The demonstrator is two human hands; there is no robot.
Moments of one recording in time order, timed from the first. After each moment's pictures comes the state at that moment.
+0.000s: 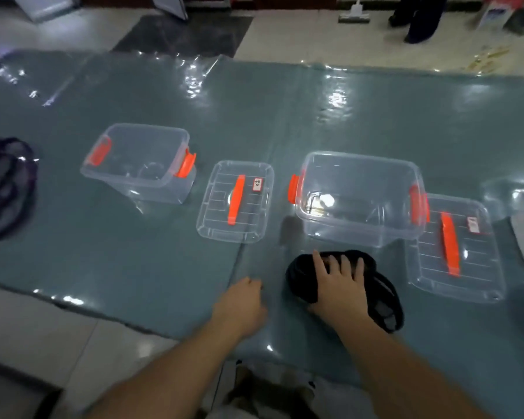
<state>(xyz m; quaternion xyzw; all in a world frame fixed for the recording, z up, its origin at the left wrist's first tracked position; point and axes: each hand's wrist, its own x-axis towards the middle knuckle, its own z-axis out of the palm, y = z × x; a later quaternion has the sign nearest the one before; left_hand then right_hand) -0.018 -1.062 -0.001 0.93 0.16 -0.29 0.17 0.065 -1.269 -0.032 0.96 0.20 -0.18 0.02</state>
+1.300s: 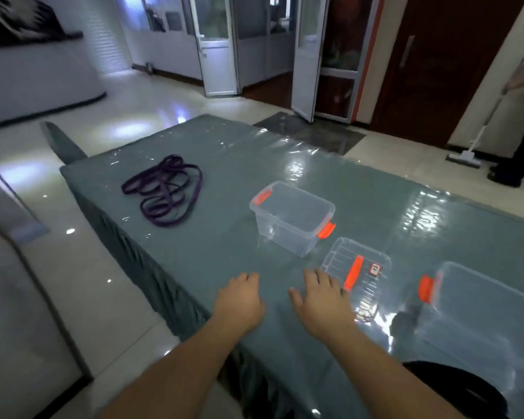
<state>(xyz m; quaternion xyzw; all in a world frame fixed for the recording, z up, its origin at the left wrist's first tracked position) -0.151 -0.830 0.108 0.92 0.35 -0.05 0.16 -0.031 -0.974 0.111 0.93 0.36 -0.09 -0.10</state>
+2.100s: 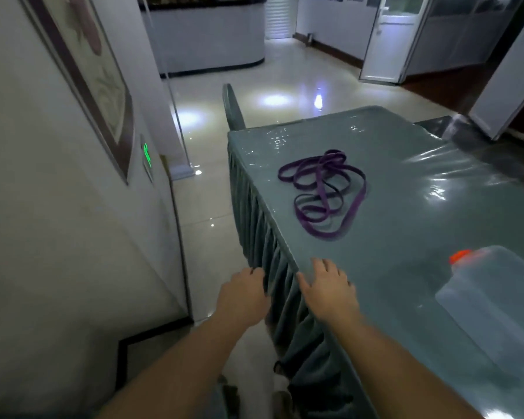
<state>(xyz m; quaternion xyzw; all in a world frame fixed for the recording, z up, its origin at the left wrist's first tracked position) -0.373 -0.535 0.082 0.81 0.56 0.01 0.18 -0.186 -0.587 0.102 0.82 0.53 -0.19 -0.08</state>
